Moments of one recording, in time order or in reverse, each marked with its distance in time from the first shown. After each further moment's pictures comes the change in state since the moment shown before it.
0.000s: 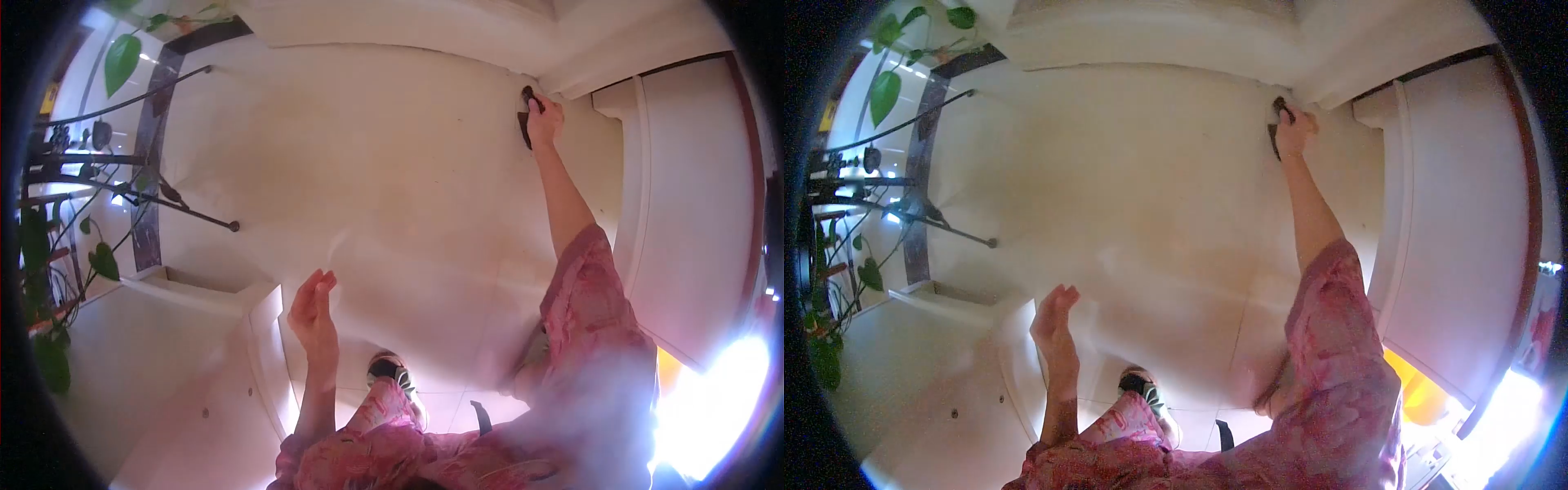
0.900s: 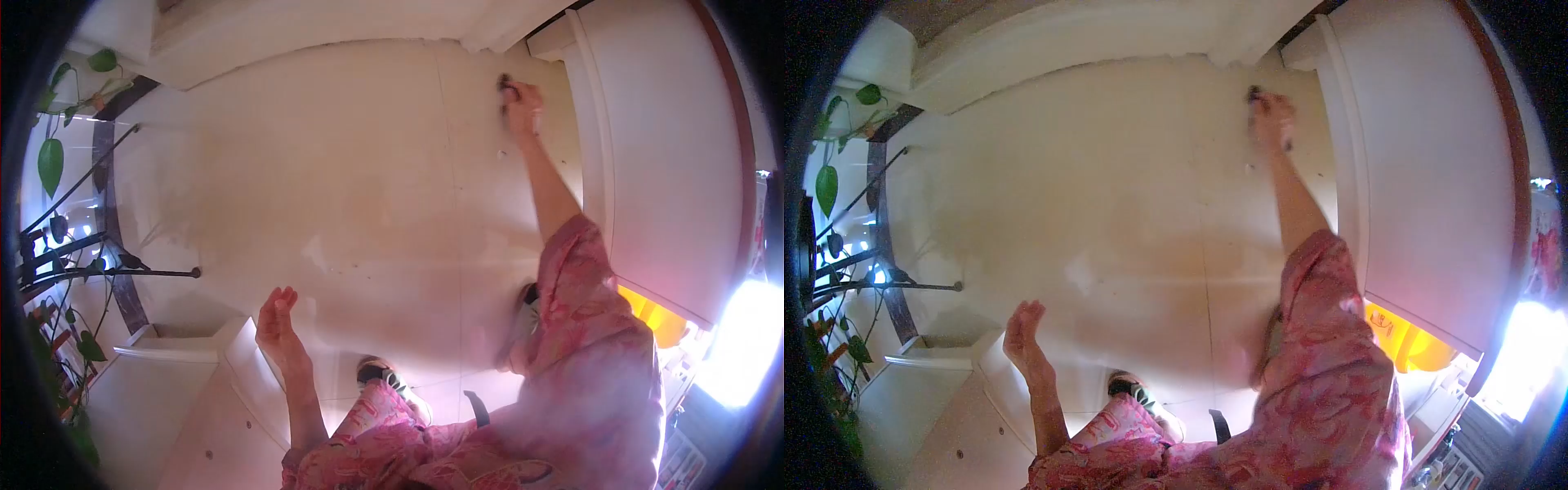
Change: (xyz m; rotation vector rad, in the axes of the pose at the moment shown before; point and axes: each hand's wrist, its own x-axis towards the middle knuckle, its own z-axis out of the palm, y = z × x) left_hand 0.015 -0.003 0.017 0.117 -0.056 -0.050; right_hand -0.010 0.077 -0.078 -0.167 -0.039 -0.030
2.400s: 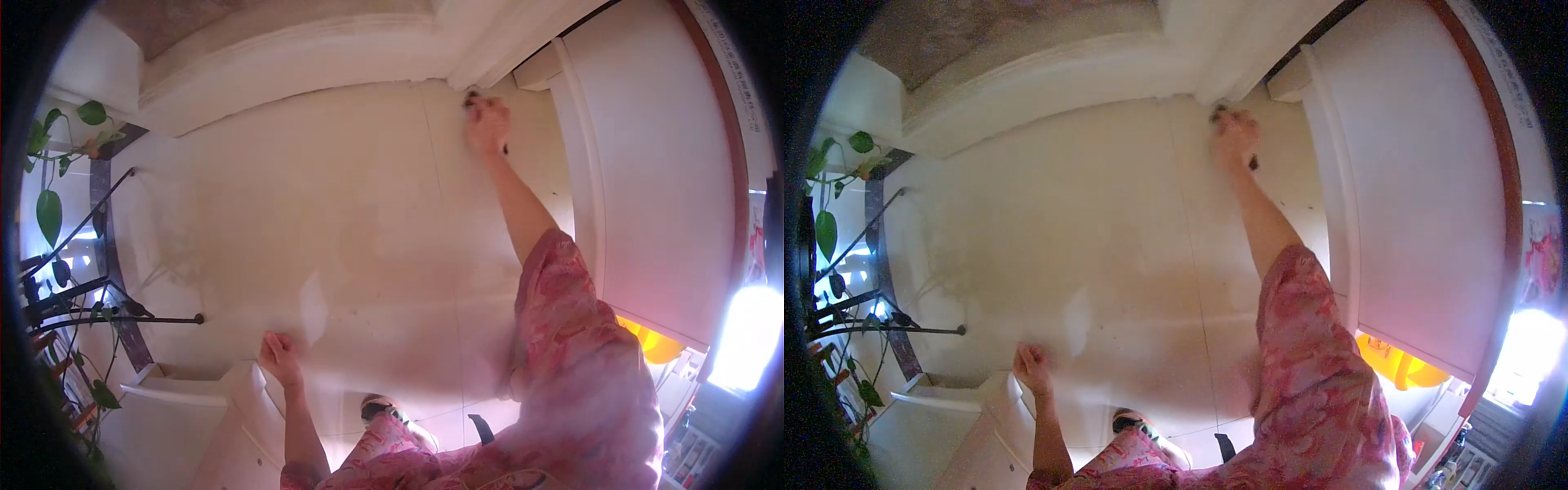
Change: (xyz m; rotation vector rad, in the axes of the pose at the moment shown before) left_hand 0.059 -0.099 -0.012 -0.085 0.117 0.097; right_hand 0.027 -0.063 0.019 -0.201 -0.093 -0.033
